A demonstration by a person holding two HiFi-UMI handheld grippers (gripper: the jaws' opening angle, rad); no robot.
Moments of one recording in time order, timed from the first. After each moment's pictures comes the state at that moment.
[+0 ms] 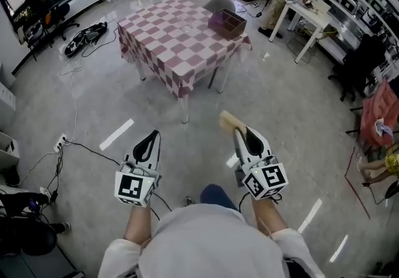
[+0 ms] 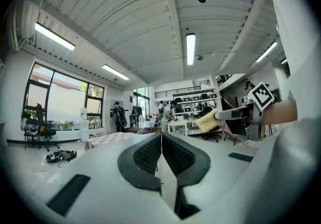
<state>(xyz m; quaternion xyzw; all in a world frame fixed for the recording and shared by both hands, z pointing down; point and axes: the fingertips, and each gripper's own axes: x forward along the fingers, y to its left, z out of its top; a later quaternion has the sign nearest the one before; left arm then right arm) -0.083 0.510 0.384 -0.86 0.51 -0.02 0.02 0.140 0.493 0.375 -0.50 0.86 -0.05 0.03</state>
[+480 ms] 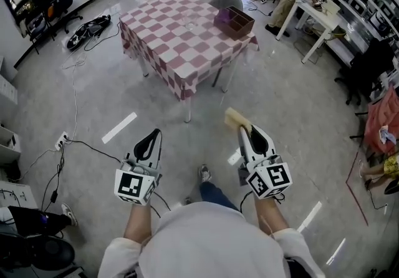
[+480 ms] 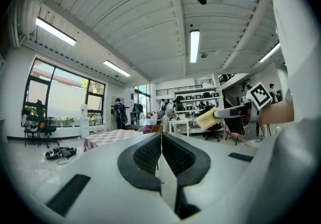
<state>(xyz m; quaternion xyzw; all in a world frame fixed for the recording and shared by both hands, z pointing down) -0.080 0.454 0.400 -0.86 0.51 -0.03 0.00 0.151 0.431 0.383 -0.50 0.86 -0.07 0.03</state>
